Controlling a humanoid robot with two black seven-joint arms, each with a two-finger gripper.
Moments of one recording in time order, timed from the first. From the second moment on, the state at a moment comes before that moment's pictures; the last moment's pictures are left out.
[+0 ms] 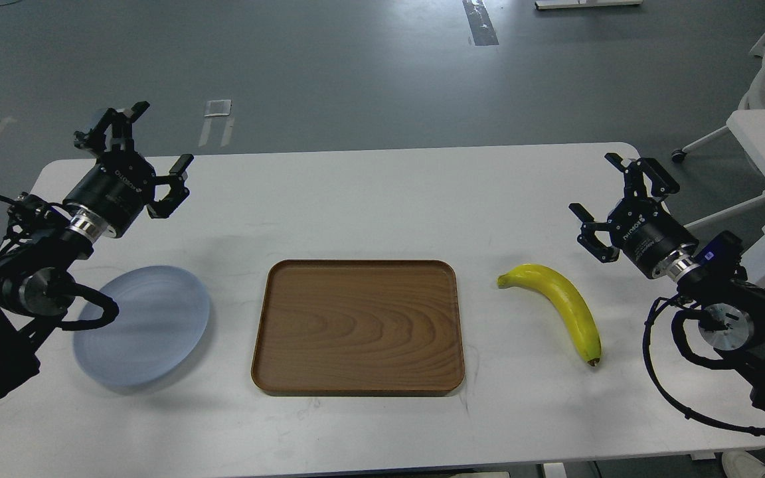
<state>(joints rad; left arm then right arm) -0.69 0.47 -0.61 -0.69 0.08 -0.49 -0.44 0.60 -0.51 0.45 0.74 -0.07 0.49 0.49</state>
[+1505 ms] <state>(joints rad) -0.68 1.10 -0.55 -1.28 1.66 -0.49 -0.49 0.67 -0.49 0.37 0.70 -0.08 0.49 0.49</state>
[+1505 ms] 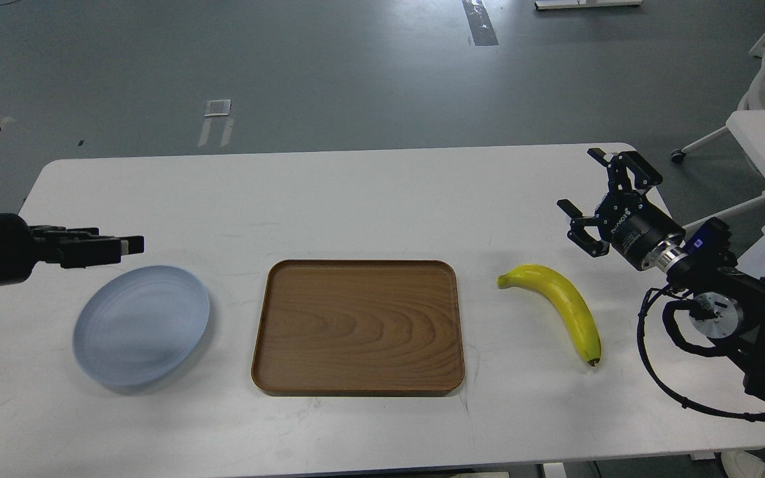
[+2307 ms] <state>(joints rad) -0.64 0.90 -0.37 -0.85 1.70 -0.43 -0.49 0.68 -0.49 0.37 0.70 -0.08 0.49 0.49</state>
